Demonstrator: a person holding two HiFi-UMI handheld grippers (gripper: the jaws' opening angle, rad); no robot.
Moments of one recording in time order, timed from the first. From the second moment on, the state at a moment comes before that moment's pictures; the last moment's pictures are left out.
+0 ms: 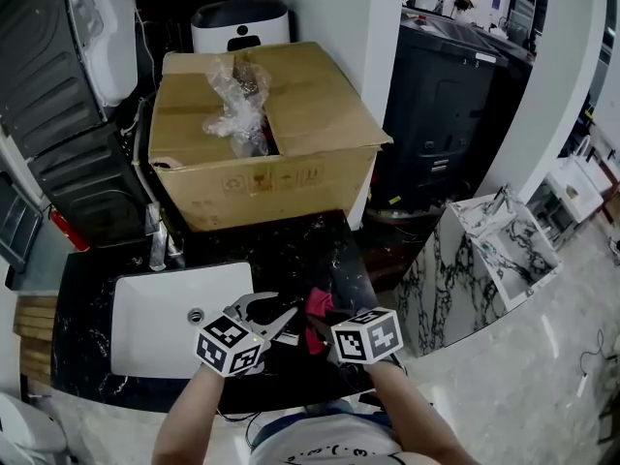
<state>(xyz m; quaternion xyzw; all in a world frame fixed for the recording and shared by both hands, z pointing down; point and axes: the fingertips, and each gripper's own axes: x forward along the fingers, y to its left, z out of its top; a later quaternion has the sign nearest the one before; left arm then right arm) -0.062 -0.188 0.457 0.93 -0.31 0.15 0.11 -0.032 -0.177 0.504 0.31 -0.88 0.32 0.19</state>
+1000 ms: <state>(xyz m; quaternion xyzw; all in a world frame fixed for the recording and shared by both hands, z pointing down) -0.166 -0.229 0.405 0.67 -0.30 -0.47 0.49 -0.033 -0.211 0.395 0.29 -0.93 0.22 0.02</state>
